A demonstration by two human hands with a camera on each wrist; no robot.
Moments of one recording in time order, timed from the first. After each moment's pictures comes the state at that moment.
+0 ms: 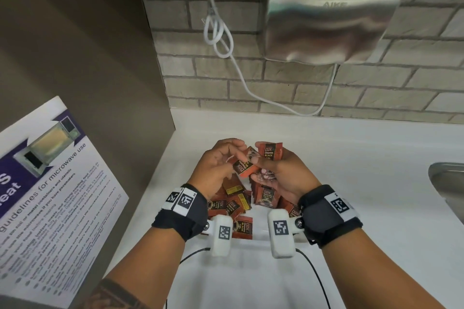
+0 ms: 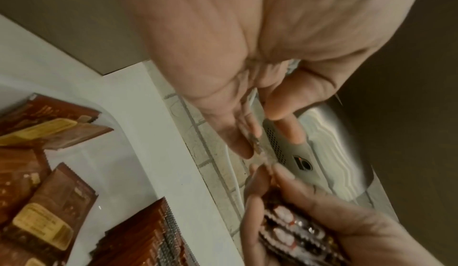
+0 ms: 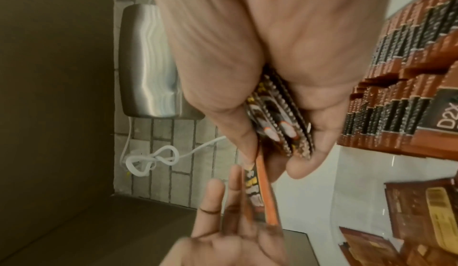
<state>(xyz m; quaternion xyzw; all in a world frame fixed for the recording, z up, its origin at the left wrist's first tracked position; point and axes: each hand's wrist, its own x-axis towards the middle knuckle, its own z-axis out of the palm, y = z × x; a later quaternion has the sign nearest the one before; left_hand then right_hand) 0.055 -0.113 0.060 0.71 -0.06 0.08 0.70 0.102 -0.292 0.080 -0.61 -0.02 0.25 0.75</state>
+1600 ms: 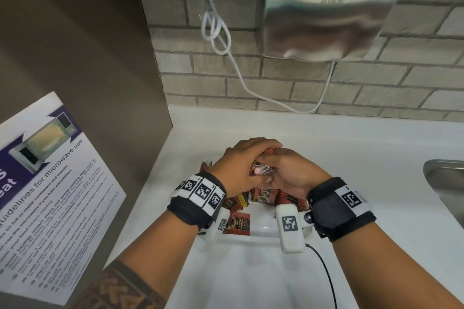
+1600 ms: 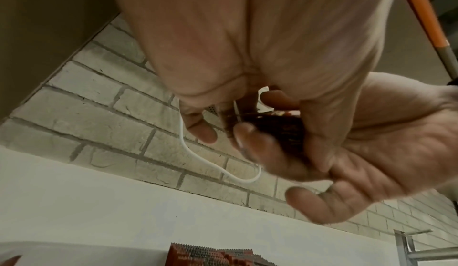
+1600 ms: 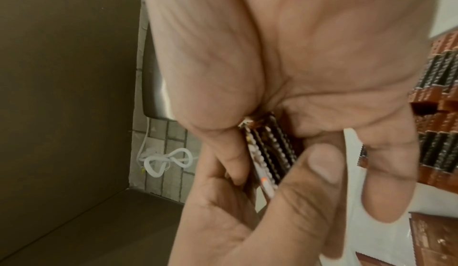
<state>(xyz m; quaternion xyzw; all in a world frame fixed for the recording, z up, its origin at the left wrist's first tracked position) 0.062 -0.147 0.084 0.92 -0.18 0.04 0.35 0.097 -0.304 0.098 -0.65 -0.08 0.32 0.69</state>
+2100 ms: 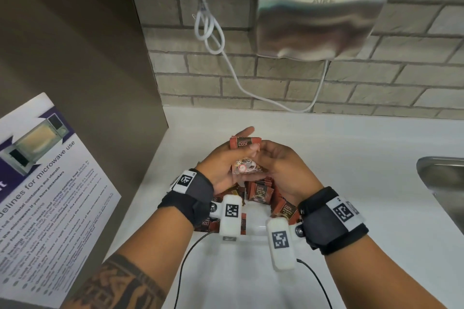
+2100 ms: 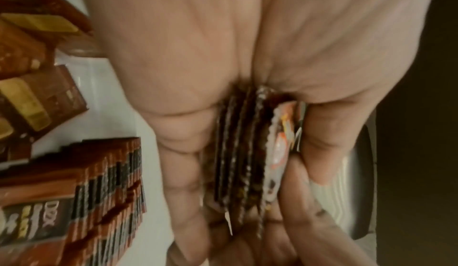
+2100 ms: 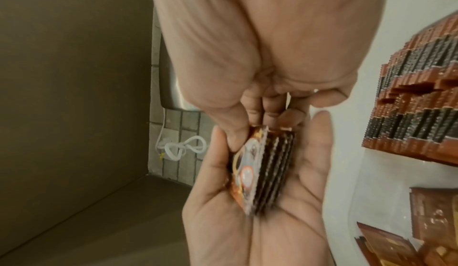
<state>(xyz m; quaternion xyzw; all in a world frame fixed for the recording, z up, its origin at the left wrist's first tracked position) 0.064 -0.147 0.088 0.49 0.02 -0.14 0.86 0.081 -0.304 0.096 -0.68 -0.14 0.18 0.70</state>
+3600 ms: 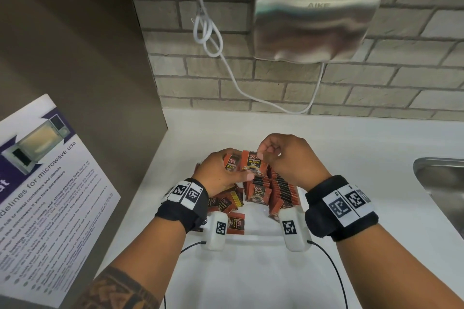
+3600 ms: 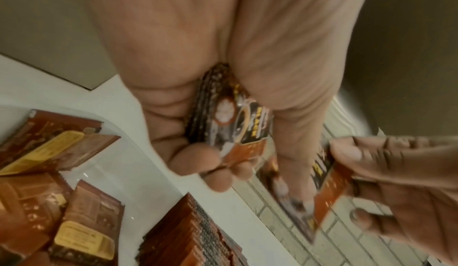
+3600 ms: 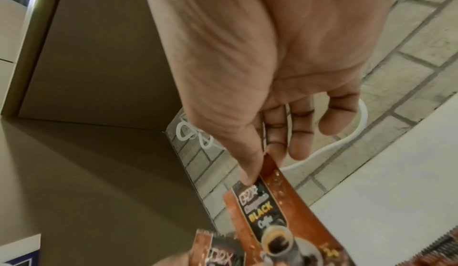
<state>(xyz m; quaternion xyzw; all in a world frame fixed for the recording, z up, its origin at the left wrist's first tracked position) 0.066 -0.125 0.049 0.87 0.03 -0.02 0.50 0.099 -0.327 0.117 -0.91 -0.23 0.01 0.35</state>
